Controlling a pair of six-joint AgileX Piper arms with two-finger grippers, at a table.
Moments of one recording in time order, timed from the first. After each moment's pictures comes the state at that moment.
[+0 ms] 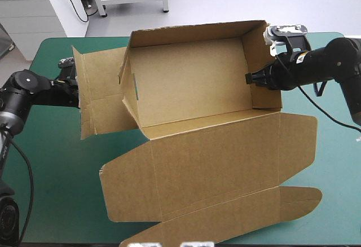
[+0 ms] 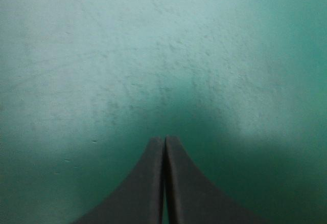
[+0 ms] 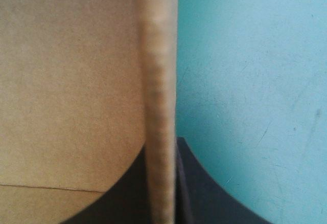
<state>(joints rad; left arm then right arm) 0.10 1.50 -1.28 -0.74 1.04 0.50 0.16 1.43 -1.68 0.34 1.25 -0.09</state>
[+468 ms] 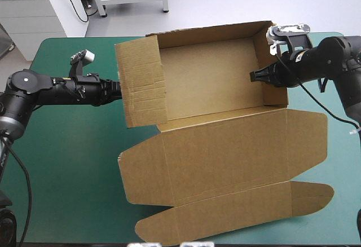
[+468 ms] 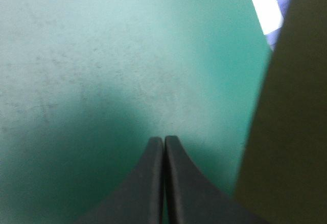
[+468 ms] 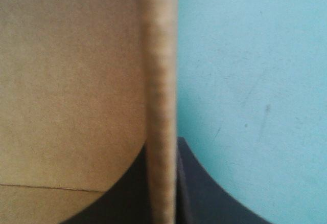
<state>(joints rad) 0.05 1.45 -1.28 -1.01 1.13 0.51 0.16 1.47 -1.68 0.19 1.21 -0.05</state>
